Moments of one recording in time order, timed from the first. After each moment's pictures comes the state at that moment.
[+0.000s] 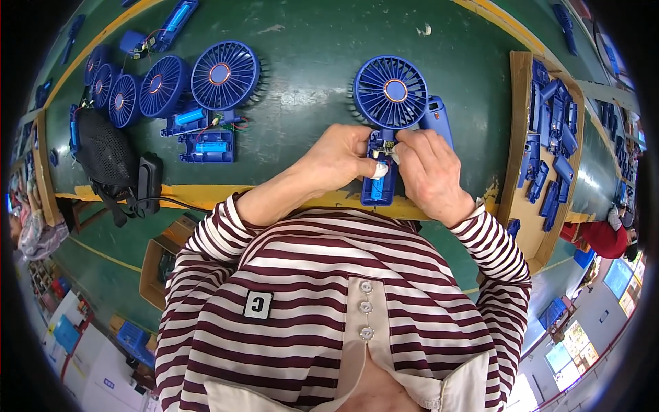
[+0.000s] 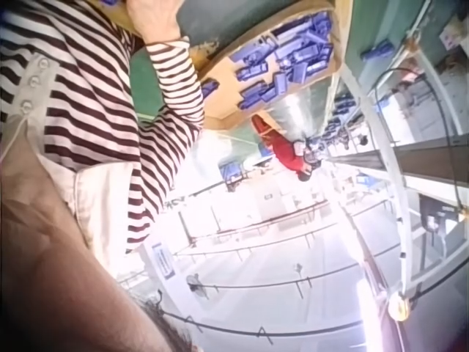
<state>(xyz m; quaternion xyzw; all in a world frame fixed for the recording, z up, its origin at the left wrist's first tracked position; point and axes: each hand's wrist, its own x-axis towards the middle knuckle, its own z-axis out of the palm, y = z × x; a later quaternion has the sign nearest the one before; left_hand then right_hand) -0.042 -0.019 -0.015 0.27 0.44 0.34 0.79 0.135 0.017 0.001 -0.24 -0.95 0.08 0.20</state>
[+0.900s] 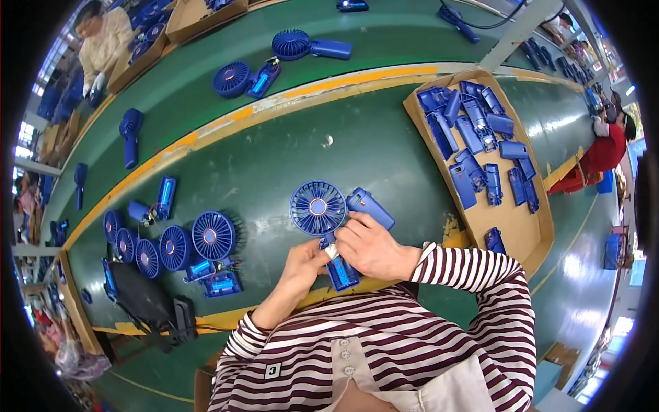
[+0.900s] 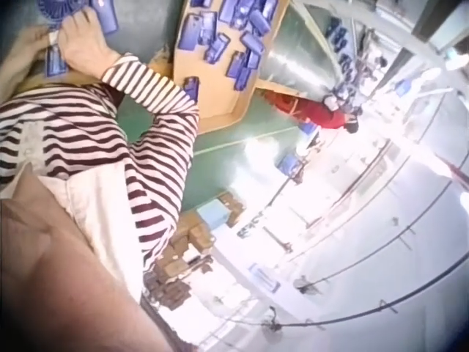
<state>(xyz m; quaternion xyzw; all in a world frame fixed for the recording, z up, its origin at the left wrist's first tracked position) -0.037 -0.023 -0.017 0.29 0.50 0.31 0.76 0.138 0.014 0.009 -0.24 -0.95 0.03 0.22</state>
